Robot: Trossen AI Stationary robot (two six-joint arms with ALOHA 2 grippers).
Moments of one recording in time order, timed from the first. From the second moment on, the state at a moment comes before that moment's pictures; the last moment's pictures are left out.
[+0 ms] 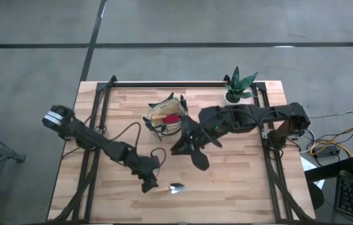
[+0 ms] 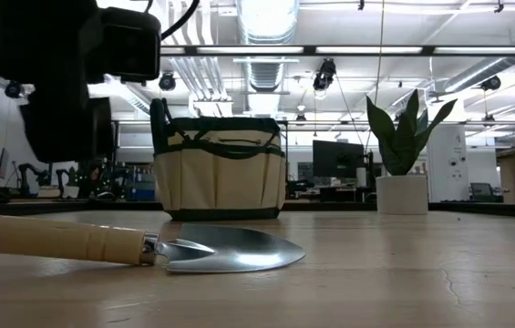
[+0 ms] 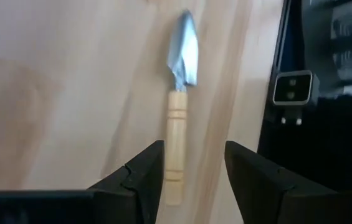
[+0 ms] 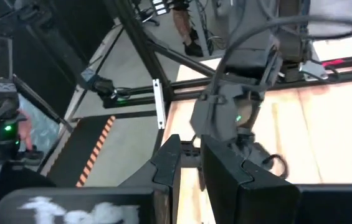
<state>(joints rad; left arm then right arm) -0.42 1.50 0.78 -0.05 0.18 -0.95 0.21 1.70 1.91 -0.63 -0.17 0.36</state>
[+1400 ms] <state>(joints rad) -0.46 1.83 0.98 -0.12 0.06 -0.84 0.28 1.69 1.90 -0.69 -0.02 0.37</state>
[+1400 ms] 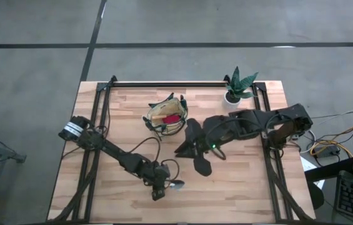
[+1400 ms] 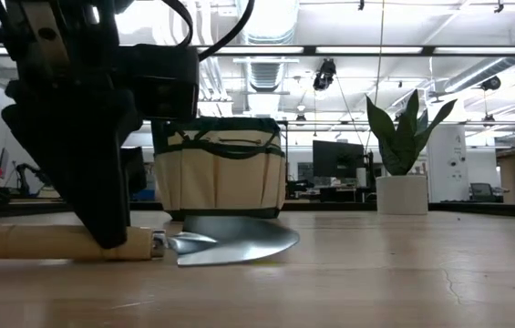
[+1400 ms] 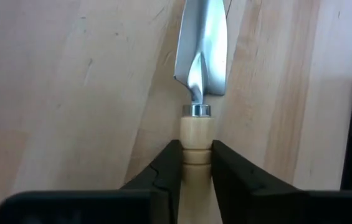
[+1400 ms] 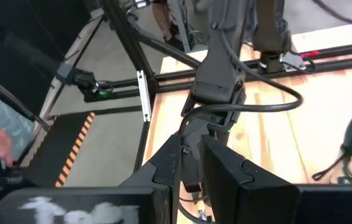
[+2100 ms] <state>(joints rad) -0.38 1.56 0.97 -0.13 -0.12 -0.86 0.25 1.62 1.91 -0.82 0.21 0.40</state>
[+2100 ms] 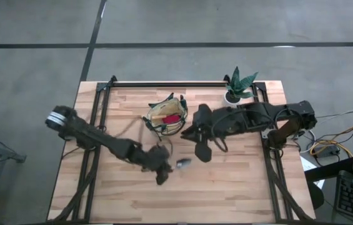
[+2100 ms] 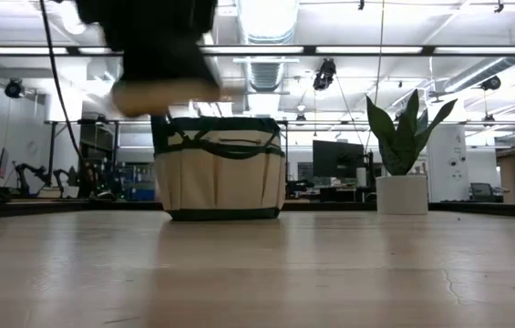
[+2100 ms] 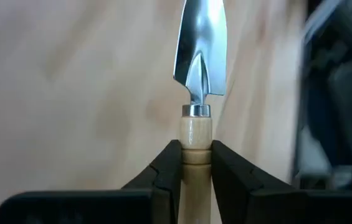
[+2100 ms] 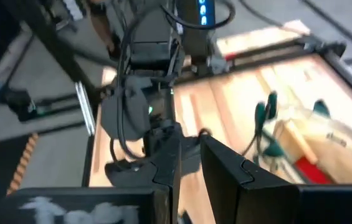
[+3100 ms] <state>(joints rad) -0.06 1.03 0.98 -0.13 -0.29 -0.37 -0.09 1.61 1.90 -0.75 0.10 0.71</state>
